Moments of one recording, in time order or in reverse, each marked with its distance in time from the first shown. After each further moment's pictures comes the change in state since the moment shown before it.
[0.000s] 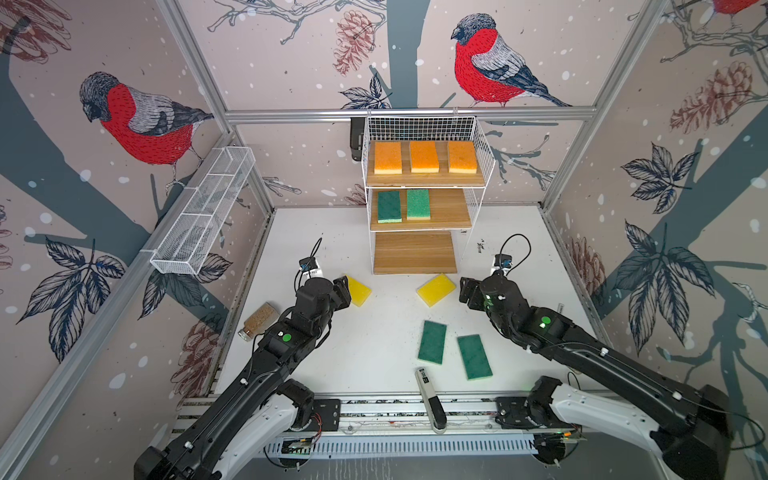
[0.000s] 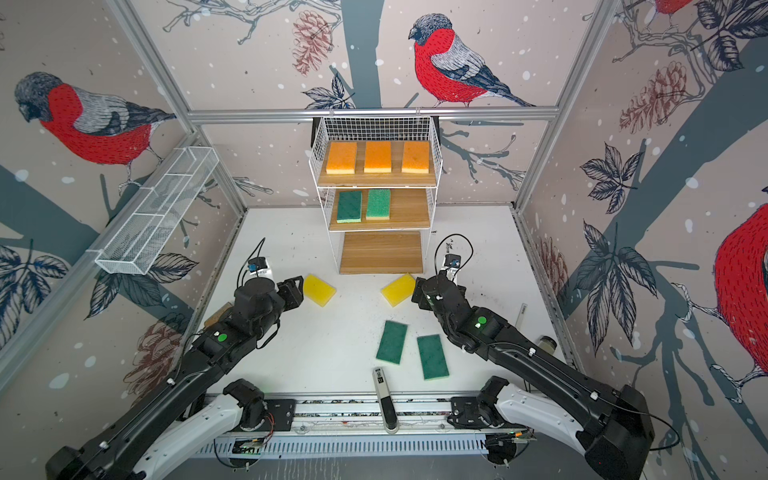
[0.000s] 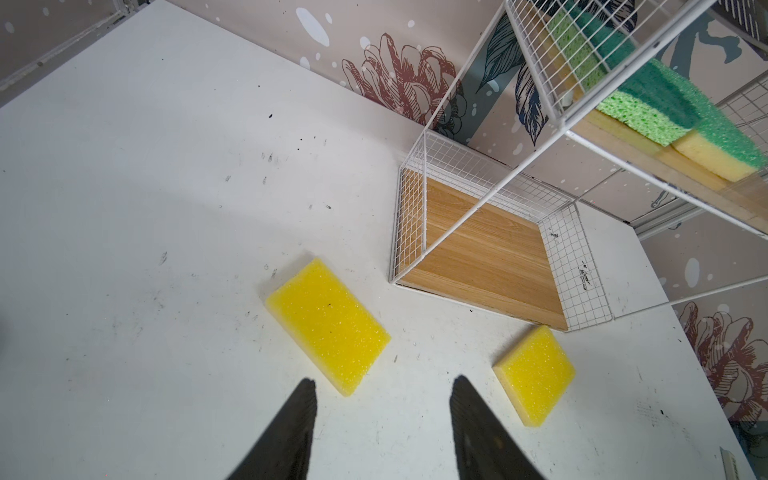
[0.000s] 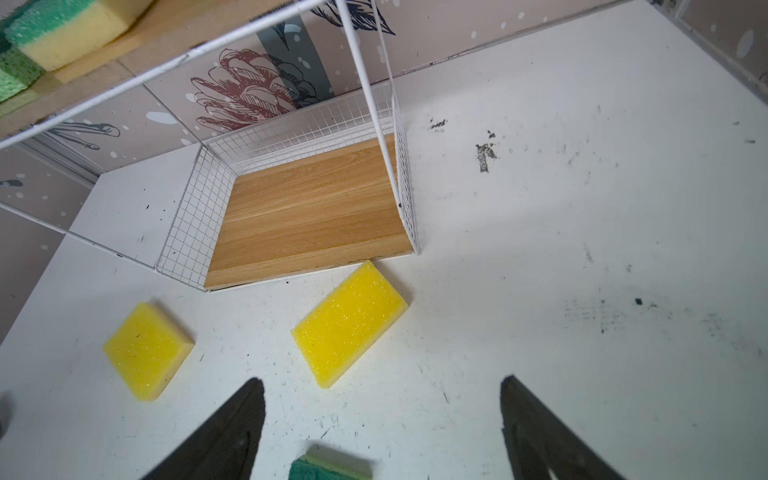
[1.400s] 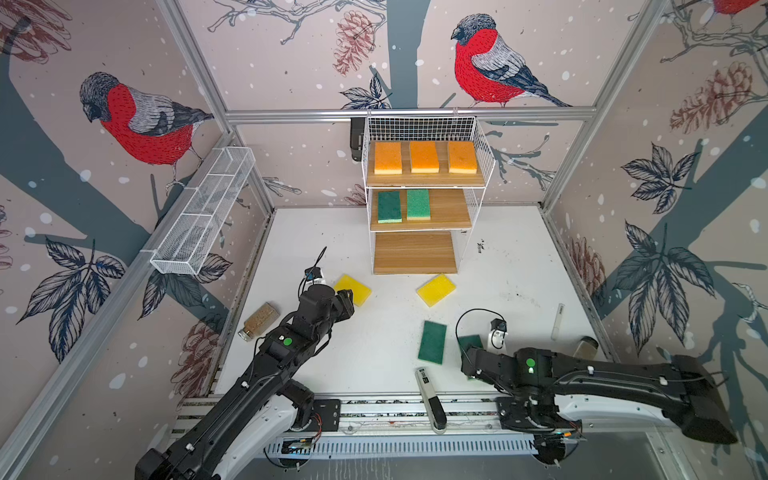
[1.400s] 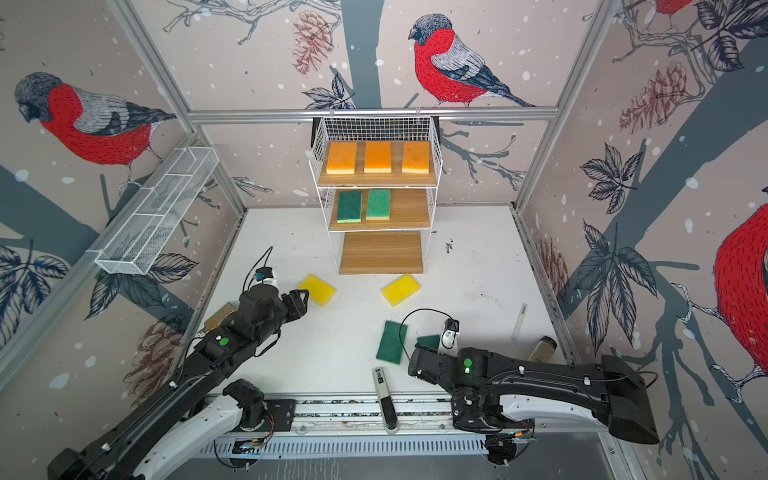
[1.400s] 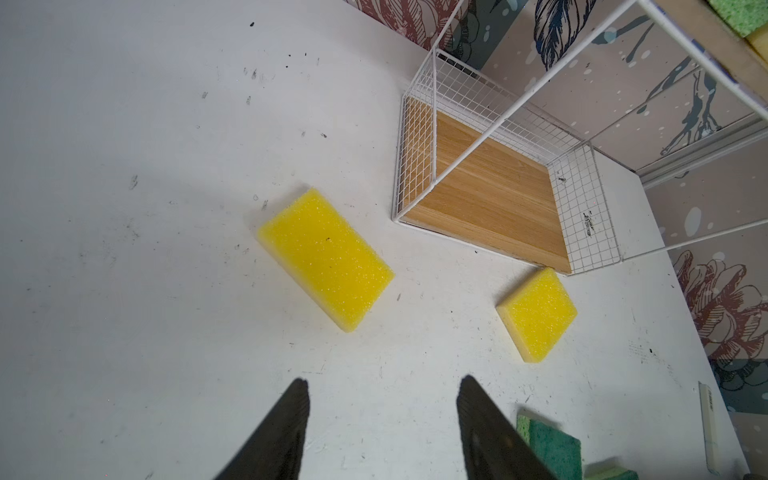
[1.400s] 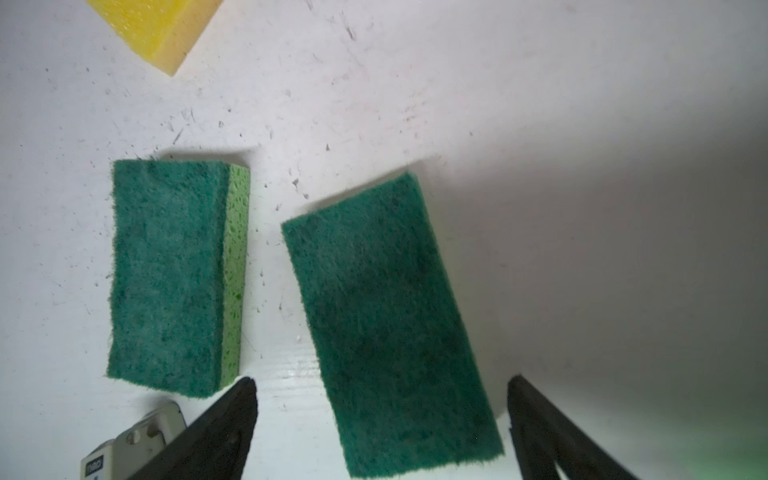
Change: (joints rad) left arm 0.000 -0.030 -0.054 -0.075 0.100 -0.042; right arm 0.548 -0.046 -0.246 -0.432 -0.062 0.754
